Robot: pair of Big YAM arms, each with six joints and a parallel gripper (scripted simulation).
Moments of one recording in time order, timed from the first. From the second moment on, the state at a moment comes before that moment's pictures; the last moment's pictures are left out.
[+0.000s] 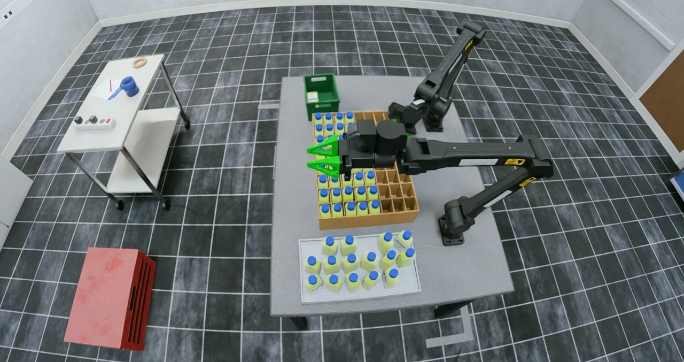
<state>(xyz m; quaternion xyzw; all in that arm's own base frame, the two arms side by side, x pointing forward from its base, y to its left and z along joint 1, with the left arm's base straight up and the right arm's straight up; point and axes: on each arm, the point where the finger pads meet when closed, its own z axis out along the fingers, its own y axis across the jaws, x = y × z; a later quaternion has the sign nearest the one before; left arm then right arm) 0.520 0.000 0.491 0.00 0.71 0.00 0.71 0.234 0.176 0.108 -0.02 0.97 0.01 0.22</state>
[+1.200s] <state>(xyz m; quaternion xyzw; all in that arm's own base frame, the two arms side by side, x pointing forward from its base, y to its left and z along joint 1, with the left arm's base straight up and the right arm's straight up) 0.520 0.000 0.491 0.00 0.71 0.00 0.71 0.231 0.174 0.133 -0.02 0.97 0.00 0.22</state>
